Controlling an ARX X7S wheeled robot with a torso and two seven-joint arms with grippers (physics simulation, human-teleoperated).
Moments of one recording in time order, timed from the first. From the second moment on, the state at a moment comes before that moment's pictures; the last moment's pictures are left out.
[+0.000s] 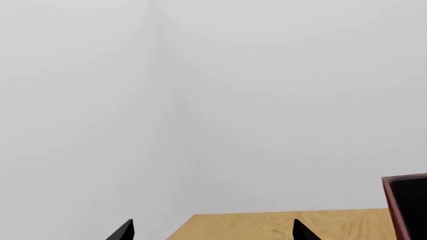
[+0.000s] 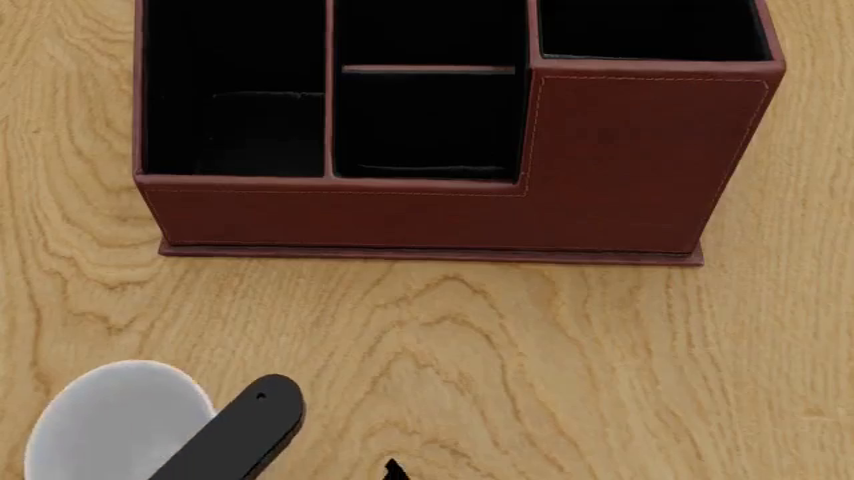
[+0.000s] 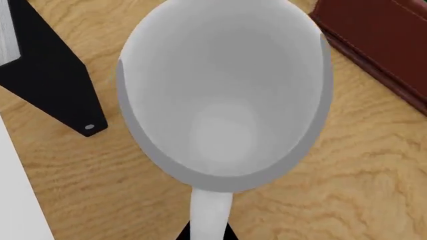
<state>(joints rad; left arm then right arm) -0.08 -0.56 -0.23 0.87 -0.26 -0.48 -0.53 1.14 0.40 -1.05 -0.58 1.96 1.01 1.18</state>
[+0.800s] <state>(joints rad) -0.11 -0.57 -0.20 0.88 -0.26 -0.49 -0.54 1.33 0.55 -0.89 -0.66 2.08 0.92 1.26</state>
